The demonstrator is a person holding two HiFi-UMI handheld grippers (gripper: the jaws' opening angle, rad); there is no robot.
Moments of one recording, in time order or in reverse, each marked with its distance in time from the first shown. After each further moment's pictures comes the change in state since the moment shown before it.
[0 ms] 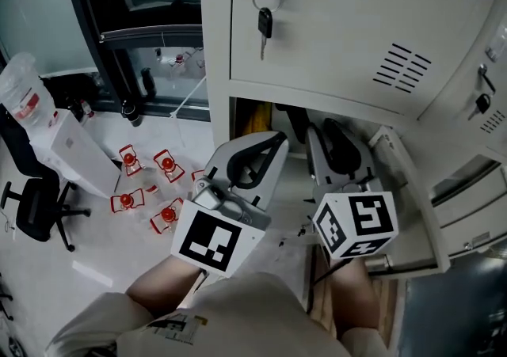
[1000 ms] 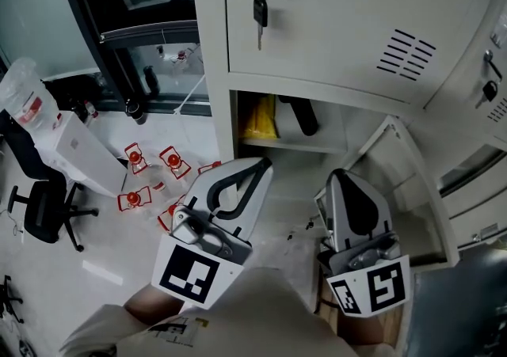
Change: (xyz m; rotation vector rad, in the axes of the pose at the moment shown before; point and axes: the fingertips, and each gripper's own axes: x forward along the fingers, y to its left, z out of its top) left arm -0.051 -0.014 -0.010 -0.038 0.072 -0.015; right arm -0.088 0.034 0.008 0.000 -0.104 0.066
